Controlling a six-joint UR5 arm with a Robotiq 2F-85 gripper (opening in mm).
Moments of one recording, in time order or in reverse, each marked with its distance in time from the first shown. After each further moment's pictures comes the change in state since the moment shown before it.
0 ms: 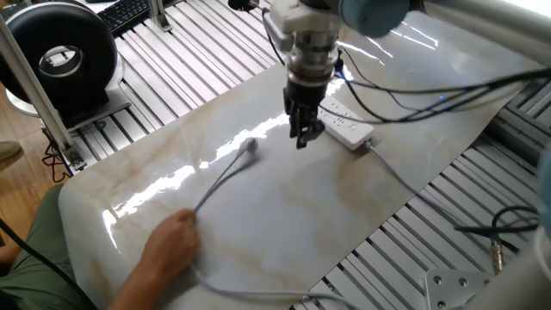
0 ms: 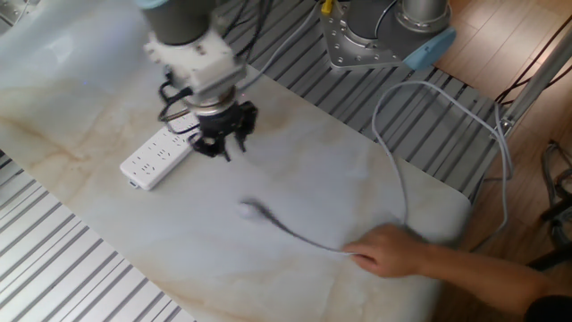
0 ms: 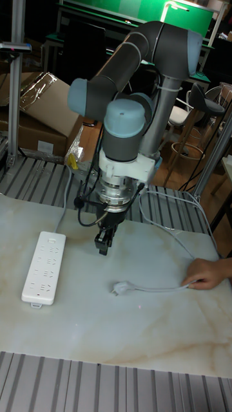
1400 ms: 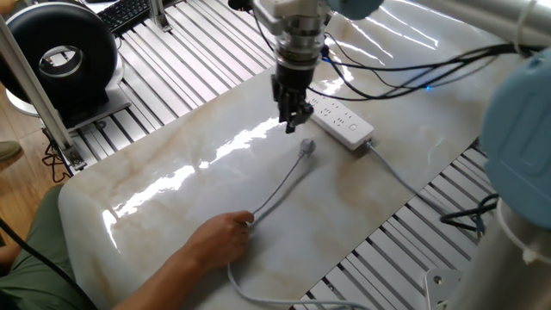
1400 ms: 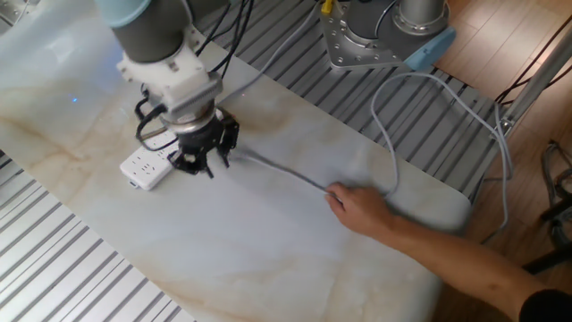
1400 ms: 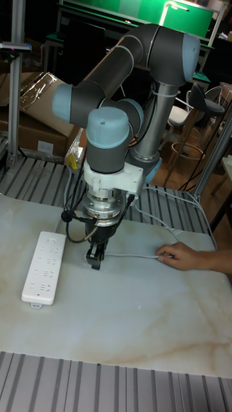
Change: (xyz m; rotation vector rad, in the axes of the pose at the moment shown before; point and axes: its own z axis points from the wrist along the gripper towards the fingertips) arm 0.004 -0.054 -0.001 -0.015 -0.039 -0.094
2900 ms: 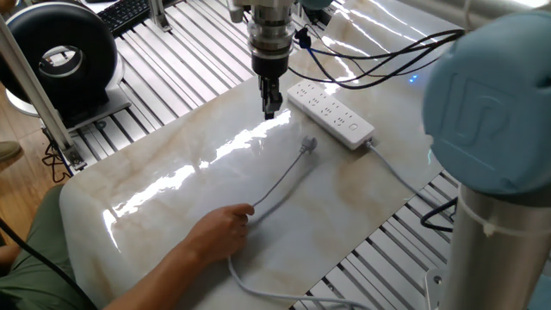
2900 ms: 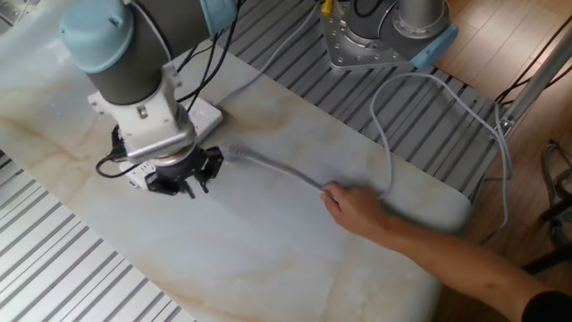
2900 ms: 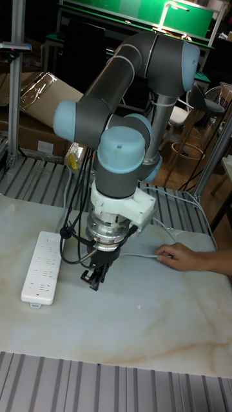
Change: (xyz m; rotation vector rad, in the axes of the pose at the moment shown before) arm -0.021 -0.058 0.002 0.007 0.066 0.213
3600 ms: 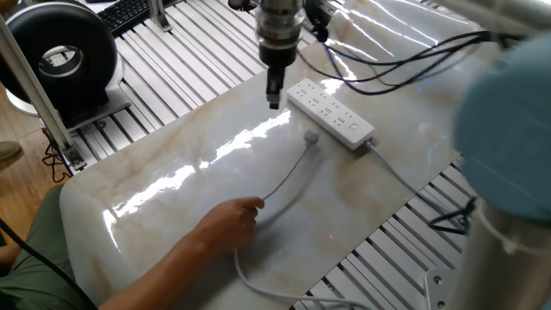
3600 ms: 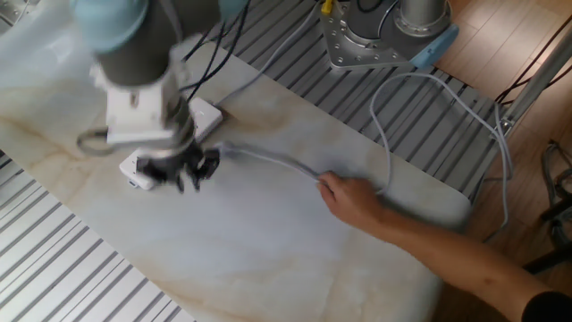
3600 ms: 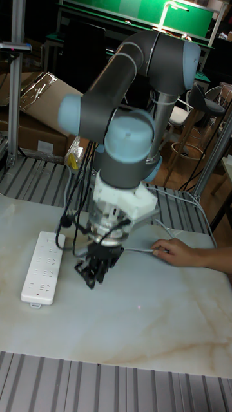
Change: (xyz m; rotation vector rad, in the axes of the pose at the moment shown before) arm -0.005 -0.023 -0.003 0.071 -0.009 0.266
